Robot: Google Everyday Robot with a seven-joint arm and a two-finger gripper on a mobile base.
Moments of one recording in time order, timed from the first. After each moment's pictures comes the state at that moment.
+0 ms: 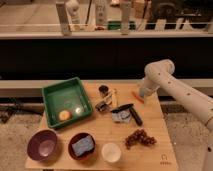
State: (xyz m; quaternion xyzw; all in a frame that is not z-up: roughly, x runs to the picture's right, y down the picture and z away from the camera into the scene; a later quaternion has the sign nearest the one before) arm 0.245 0.043 0.859 -0.22 -0.12 -0.22 0.94
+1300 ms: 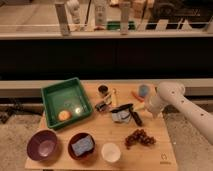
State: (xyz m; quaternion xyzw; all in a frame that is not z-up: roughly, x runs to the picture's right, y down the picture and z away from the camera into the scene) arm 0.241 0.154 0.859 -0.17 -0.28 -0.49 0.81
